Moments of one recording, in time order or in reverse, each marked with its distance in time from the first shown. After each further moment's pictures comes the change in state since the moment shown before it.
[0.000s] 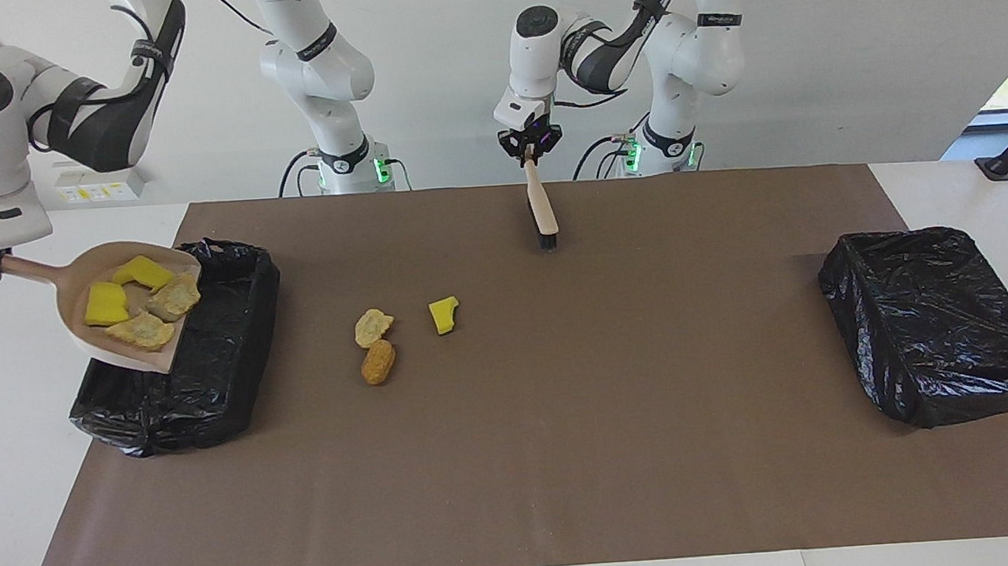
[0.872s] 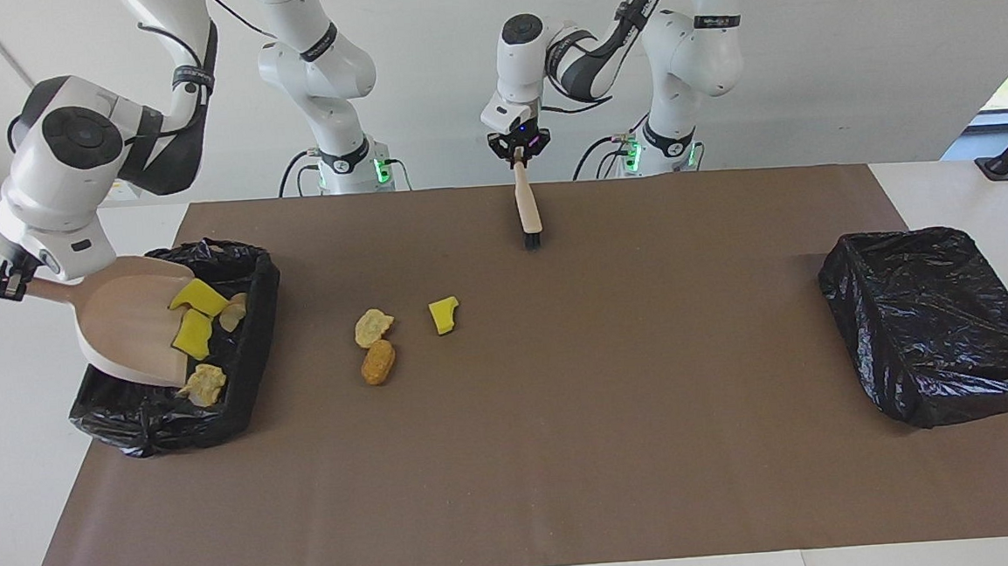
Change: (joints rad) left arm -0.045 0.082 0.001 0.013 -0.006 0.063 0.004; right arm 0.118 0.006 0.007 -0.037 -0.229 -0.004 0.122
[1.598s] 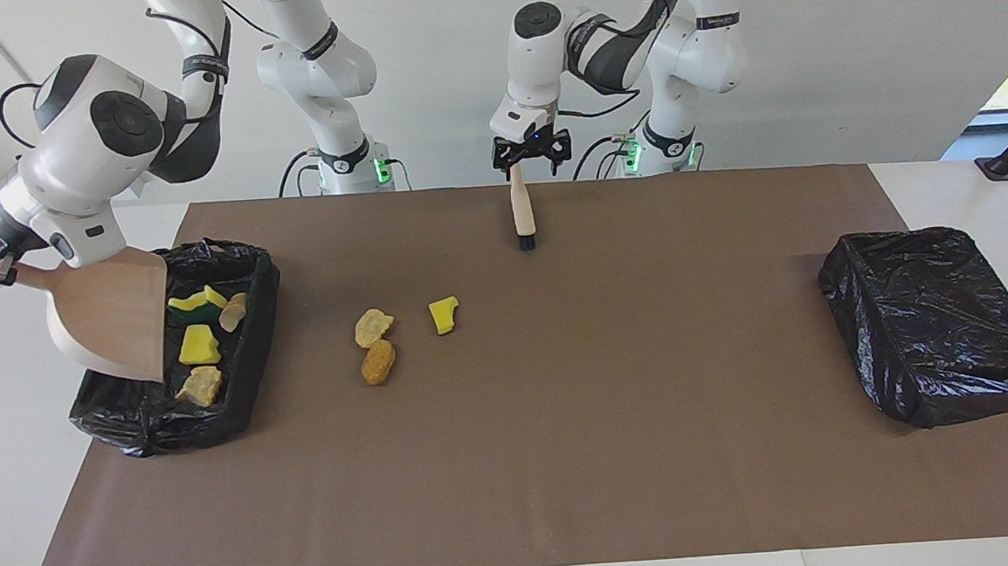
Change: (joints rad) left arm 0.319 0.021 0.033 0.294 0.120 -0.260 0.220; right arm 0.082 -0.027 0.014 0.058 -0.178 -0.088 0.015
